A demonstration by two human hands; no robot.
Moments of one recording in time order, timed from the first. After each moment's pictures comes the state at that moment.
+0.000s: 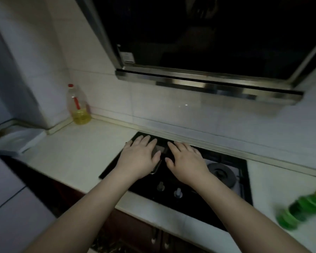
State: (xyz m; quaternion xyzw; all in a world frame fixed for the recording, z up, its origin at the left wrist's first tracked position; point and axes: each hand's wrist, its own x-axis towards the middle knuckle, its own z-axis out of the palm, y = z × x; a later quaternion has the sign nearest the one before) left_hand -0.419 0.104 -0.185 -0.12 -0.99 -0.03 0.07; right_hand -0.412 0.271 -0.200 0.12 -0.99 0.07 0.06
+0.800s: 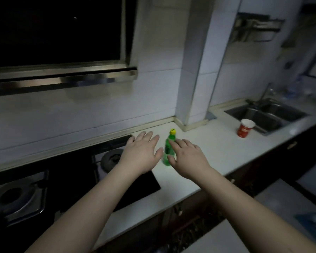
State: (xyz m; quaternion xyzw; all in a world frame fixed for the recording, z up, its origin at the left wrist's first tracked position) left_hand -0.357 0.380 -0.198 -0.54 -0.84 -0.07 0.05; right_hand -0.227 0.486 -0.212 -0.29 -0.95 0.01 0.05
